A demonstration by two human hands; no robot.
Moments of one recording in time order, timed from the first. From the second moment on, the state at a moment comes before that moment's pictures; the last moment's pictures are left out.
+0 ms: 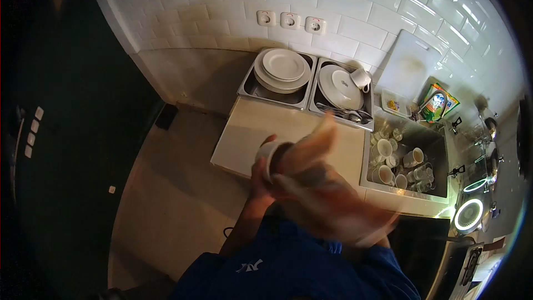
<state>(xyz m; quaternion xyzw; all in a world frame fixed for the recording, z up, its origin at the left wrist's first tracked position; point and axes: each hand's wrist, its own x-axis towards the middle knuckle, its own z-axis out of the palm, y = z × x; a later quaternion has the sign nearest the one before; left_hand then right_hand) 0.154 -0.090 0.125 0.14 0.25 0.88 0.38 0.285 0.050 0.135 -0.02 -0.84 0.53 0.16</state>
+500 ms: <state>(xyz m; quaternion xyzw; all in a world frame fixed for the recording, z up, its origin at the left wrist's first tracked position) 0.136 -0.113 0.101 0.50 0.53 0.69 0.04 0.257 0.007 0.094 -0.13 -0.89 0.39 0.18</state>
